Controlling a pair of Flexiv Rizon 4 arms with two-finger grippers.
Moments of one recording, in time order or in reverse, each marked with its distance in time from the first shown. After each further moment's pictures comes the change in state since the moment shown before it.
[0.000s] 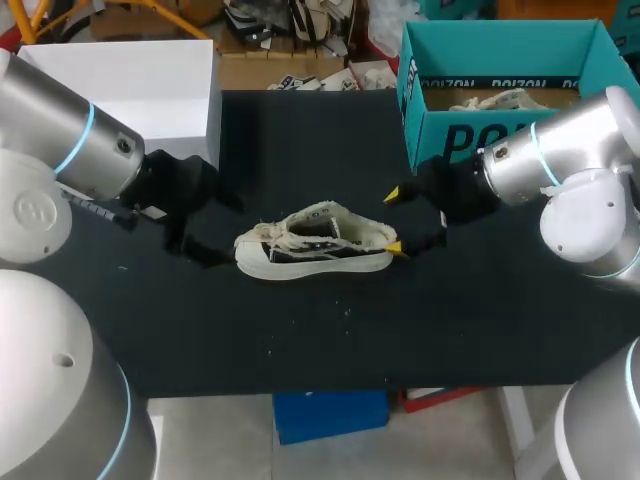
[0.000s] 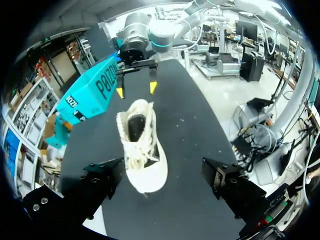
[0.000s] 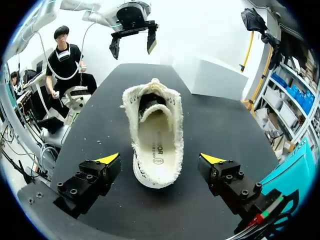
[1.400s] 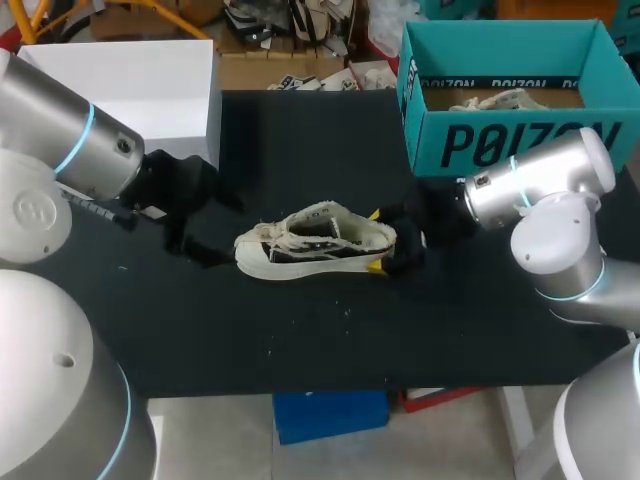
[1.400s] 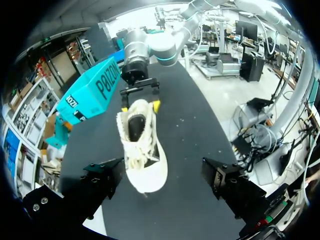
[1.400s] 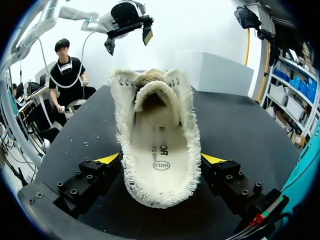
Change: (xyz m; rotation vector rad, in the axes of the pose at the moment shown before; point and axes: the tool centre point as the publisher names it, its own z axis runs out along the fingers) left arm 0.000 0.000 0.000 0.000 0.000 0.000; right arm 0.006 -0.020 0.060 -0.117 0.057 0.069
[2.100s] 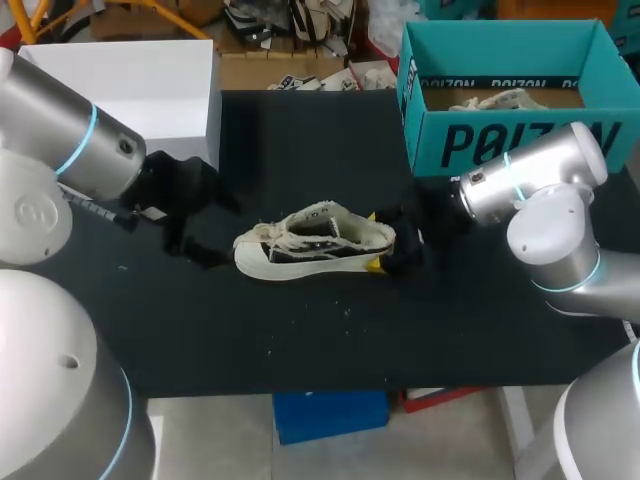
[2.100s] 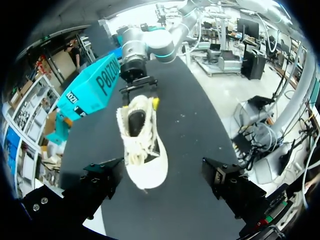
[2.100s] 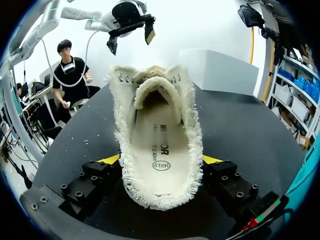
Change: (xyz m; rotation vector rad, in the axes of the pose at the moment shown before) left arm 0.002 0.004 0.000 -0.051 -0.007 -0.045; right arm -0.002 -0.003 0.006 0.005 0.045 -0.006
